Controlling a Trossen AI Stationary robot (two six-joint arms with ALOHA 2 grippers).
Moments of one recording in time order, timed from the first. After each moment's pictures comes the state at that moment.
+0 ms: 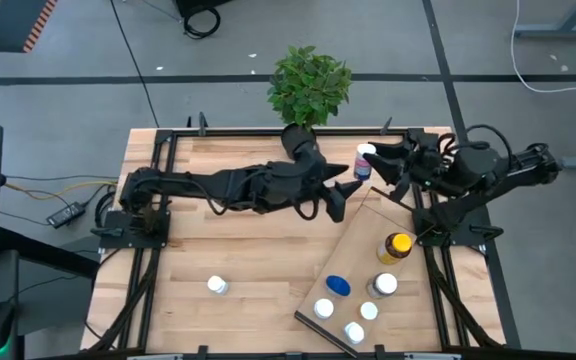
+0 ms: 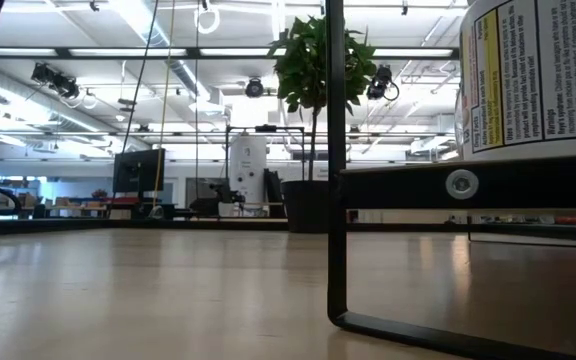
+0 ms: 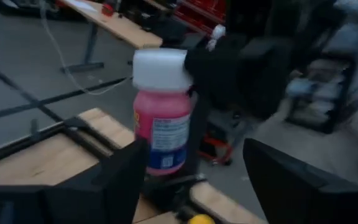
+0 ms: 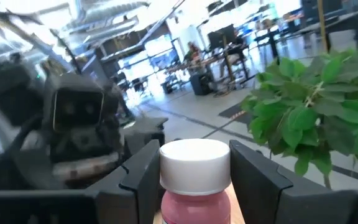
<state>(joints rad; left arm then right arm) -0.14 1.90 2.02 -0.23 -0.49 -0.52 0.32 0.82 1.01 -0.06 0.73 0.31</state>
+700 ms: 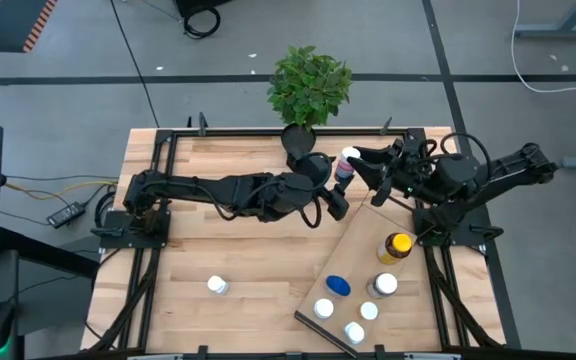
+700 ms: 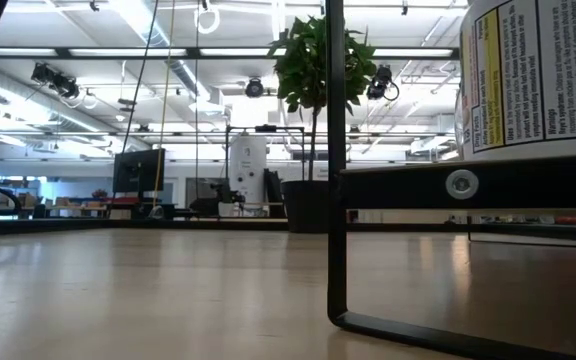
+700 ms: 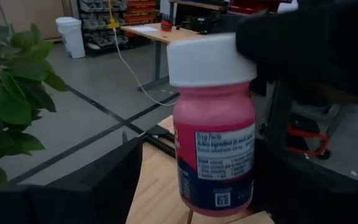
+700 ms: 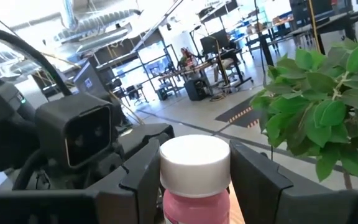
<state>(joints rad) -0.15 1.94 2.02 -0.32 -0.77 -0.30 0.32 0.95 1.01 0.10 0.77 0.32</state>
